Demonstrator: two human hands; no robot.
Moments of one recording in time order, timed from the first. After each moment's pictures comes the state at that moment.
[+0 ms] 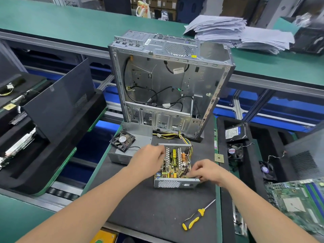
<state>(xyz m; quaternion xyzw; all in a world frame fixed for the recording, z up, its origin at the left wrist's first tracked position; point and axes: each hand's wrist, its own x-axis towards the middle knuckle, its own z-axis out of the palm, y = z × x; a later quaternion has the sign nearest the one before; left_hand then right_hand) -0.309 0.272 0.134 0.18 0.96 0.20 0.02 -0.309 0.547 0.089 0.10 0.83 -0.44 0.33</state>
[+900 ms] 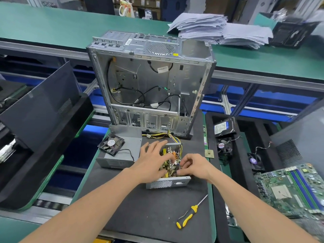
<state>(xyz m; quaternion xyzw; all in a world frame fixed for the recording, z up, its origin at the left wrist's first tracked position) -0.314 0.303 0.112 0.33 0.94 0.12 0.06 -0.303 0.541 0.092 0.08 0.85 -0.46 0.25</state>
